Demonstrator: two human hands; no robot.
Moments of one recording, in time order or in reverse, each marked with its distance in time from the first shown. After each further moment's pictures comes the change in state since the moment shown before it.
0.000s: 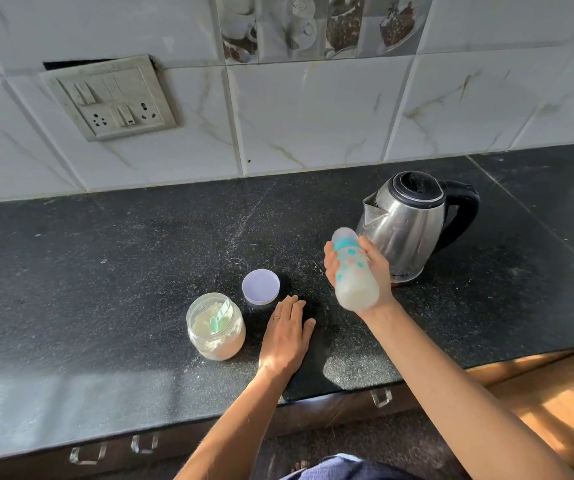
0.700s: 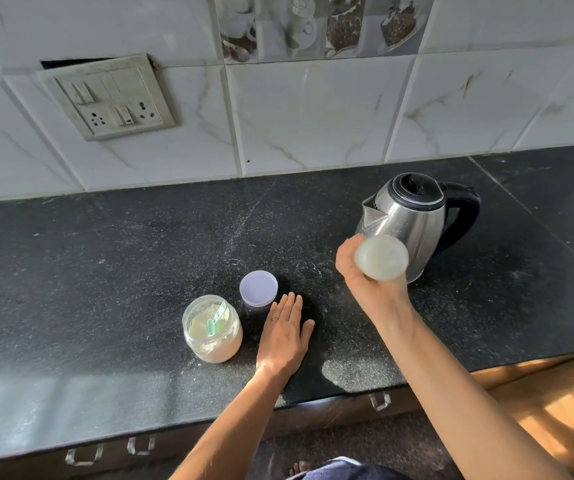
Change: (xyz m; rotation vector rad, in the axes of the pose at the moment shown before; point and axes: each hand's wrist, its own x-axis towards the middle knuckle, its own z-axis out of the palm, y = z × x) left_hand 0.004 -0.003 0.004 0.069 -0.132 -0.057; right_hand -0.028 -0.006 0.014 0.587 -0.040 -0.038
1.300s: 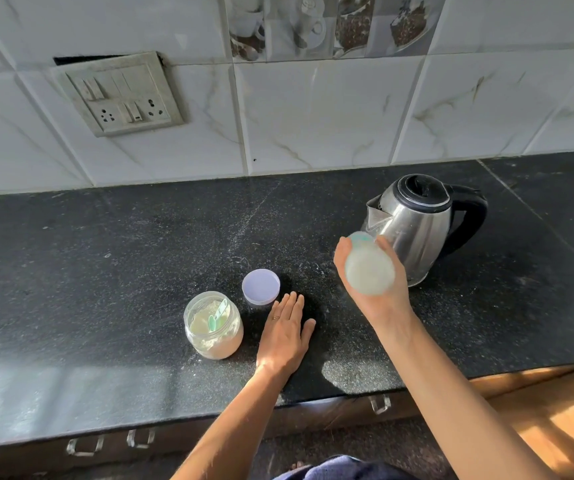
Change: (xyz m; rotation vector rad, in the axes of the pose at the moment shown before) left_hand -0.002 0.006 -0.005 -0.017 0.017 -0.024; right_hand 0.005 -0.004 -0.004 -0.347 -0.021 0.047
